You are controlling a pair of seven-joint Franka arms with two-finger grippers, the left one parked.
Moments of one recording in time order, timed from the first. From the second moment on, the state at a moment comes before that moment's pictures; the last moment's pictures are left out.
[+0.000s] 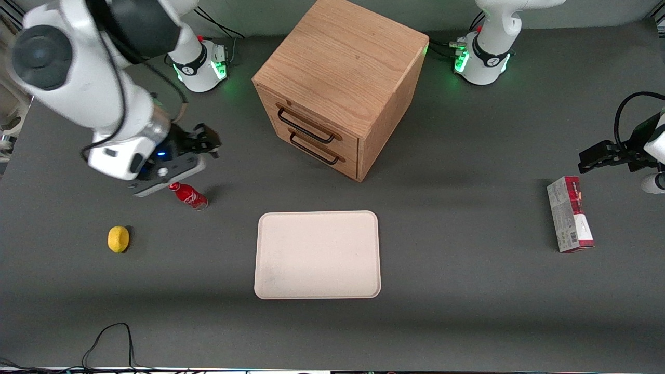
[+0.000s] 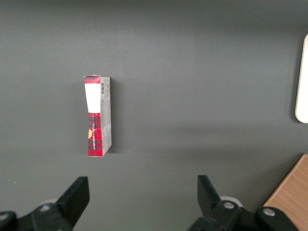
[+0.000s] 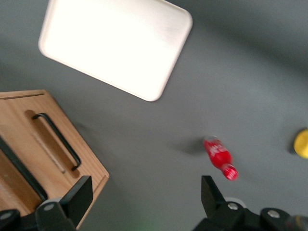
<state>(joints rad) 0.44 0.25 -0.02 -1.35 0.05 1.53 -0.03</state>
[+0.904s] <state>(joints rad) 0.73 0.29 -0.02 -1.38 0.05 1.56 -0.10</state>
